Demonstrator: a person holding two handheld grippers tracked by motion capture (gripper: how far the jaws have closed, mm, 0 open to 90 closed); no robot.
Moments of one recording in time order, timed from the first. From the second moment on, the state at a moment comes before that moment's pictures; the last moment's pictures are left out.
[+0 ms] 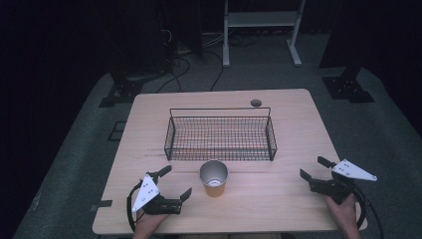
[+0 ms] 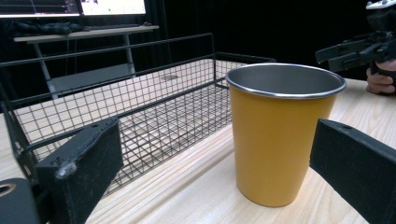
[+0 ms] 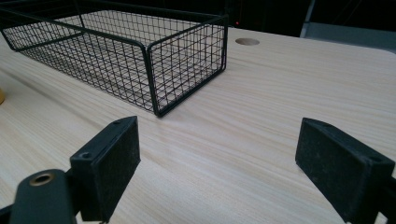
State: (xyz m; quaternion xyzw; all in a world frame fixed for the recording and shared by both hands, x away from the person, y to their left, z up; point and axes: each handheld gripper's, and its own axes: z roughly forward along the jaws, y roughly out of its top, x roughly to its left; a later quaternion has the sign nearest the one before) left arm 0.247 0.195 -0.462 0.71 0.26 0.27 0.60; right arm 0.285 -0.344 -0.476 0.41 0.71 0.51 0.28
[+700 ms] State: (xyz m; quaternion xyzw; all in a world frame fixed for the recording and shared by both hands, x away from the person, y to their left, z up) left arm 0.245 0.169 -0.464 0.72 0.23 0.25 0.61; right arm 0.286 -0.344 -0.476 0.41 0.71 0.51 0.28
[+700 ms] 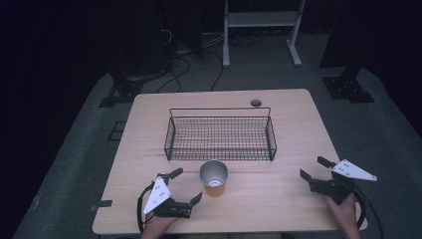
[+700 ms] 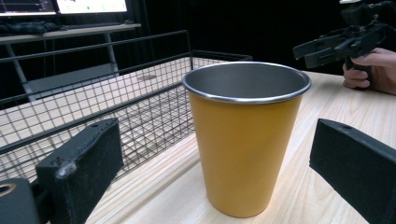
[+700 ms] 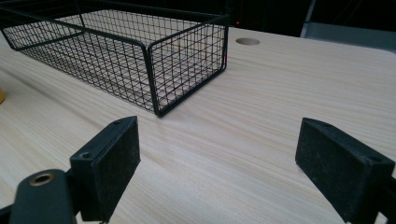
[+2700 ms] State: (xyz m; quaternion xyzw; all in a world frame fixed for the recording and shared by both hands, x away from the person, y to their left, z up) left arm 0.278 0.104 -0.468 0.74 0.23 0.22 0.59; right arm 0.285 -0.343 -0.476 0.40 0.71 0.51 0.28
